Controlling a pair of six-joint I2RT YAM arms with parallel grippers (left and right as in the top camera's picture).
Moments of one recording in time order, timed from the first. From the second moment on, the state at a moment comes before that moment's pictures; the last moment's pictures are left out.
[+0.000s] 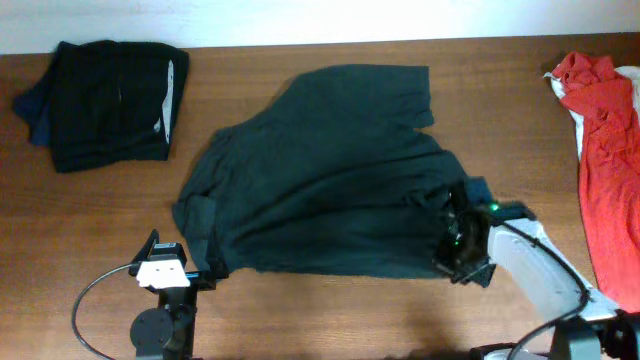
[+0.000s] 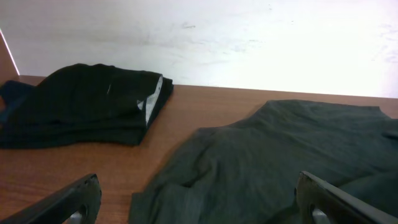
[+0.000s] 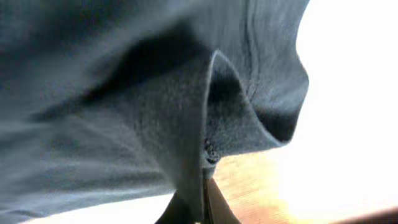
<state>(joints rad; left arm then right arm) 0.01 0.01 0.01 -0.08 -0.01 -0.07 0.09 1.42 0.76 -0.97 -0.06 0.63</state>
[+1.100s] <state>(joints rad) 0.01 0.93 1.03 -0.85 0.35 -0.02 0.00 1.23 1.17 -1.45 0.00 0.55</state>
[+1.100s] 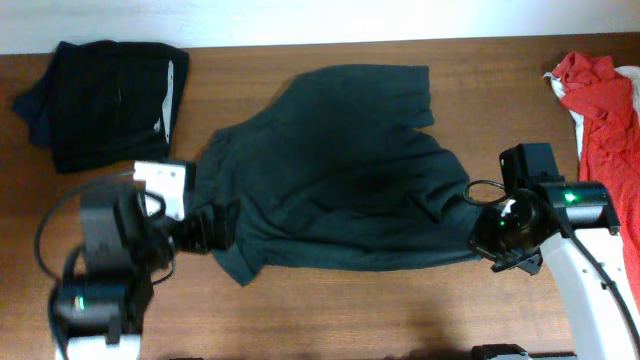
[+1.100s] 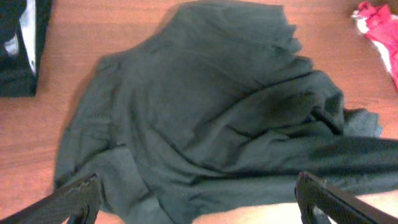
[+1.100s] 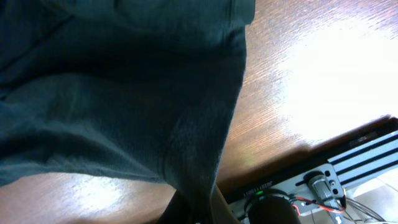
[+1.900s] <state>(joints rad) -0.23 1.78 1.08 -0.78 -0.32 -0.59 0.00 1.23 1.17 -1.44 0.00 0.51</state>
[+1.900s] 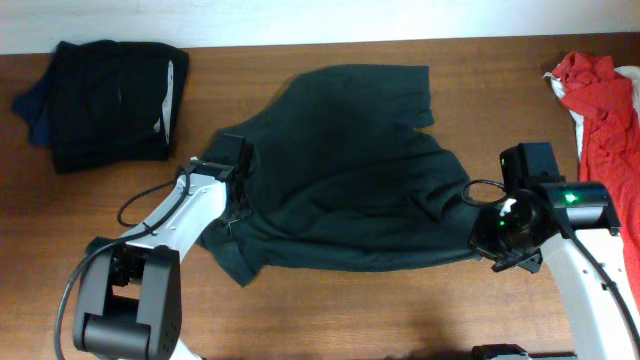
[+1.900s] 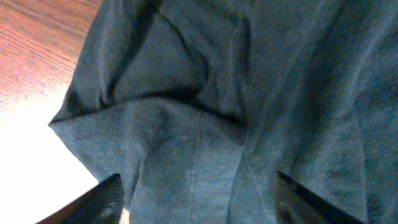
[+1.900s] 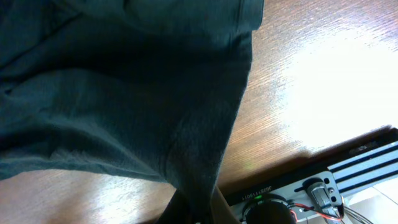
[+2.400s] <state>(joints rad) -0.20 1.83 1.08 -0.73 -0.35 -0.60 0.00 1.23 1.17 -1.44 0.00 0.50</state>
